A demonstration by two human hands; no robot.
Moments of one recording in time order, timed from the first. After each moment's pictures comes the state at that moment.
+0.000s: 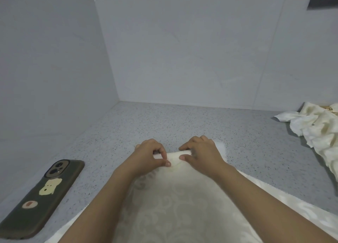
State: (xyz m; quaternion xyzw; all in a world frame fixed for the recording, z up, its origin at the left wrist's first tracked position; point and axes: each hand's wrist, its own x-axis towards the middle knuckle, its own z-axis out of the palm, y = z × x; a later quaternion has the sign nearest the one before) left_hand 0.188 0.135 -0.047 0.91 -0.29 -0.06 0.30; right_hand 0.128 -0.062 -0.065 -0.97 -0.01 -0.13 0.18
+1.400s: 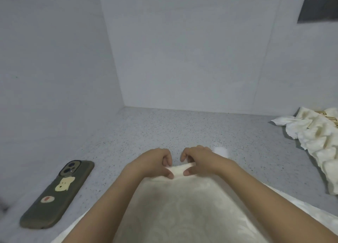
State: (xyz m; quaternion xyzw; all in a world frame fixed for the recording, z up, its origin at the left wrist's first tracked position) left_hand 0.160 0.133 -0.020 0.92 -0.30 -0.16 0.18; right_hand 0.106 -0.055 -0.028 -0.98 -0.05 0.09 0.18
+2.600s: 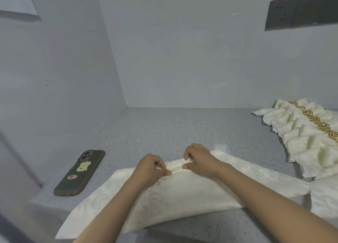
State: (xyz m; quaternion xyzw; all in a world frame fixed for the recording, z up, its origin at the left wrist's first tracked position) left_hand 0.072 0.159 -0.042 0.92 -0.21 -0.05 0.34; right_hand 0.031 -0.046 -0.047 -0.97 -0.05 -0.04 0.24
